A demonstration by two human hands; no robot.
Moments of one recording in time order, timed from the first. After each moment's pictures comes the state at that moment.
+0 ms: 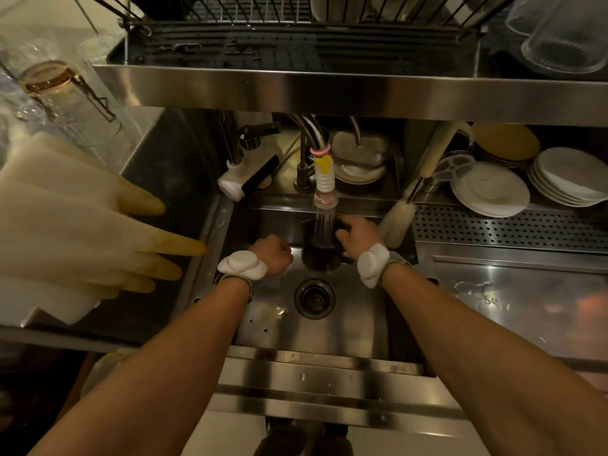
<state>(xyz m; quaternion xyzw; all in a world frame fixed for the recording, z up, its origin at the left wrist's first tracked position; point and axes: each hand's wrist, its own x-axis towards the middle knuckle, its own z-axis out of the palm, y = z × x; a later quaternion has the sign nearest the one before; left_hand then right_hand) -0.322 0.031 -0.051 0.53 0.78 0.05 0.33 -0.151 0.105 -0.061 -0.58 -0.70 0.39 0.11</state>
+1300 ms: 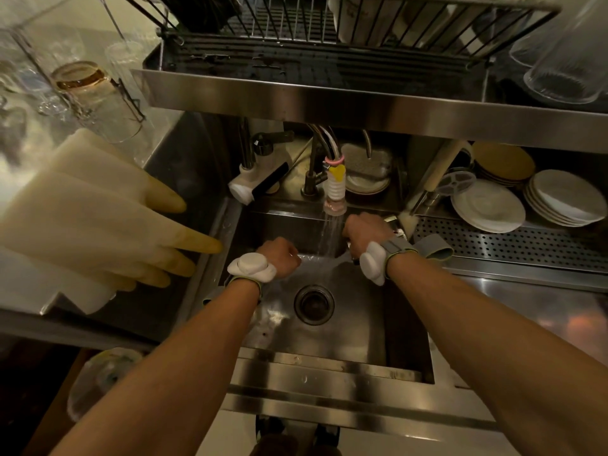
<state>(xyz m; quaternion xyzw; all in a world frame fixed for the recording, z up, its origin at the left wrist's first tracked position) -0.326 0.027 -0.045 0.53 0.77 0.07 0.34 -0.160 0.117 -0.016 -0.51 -0.84 0.12 -0.16</state>
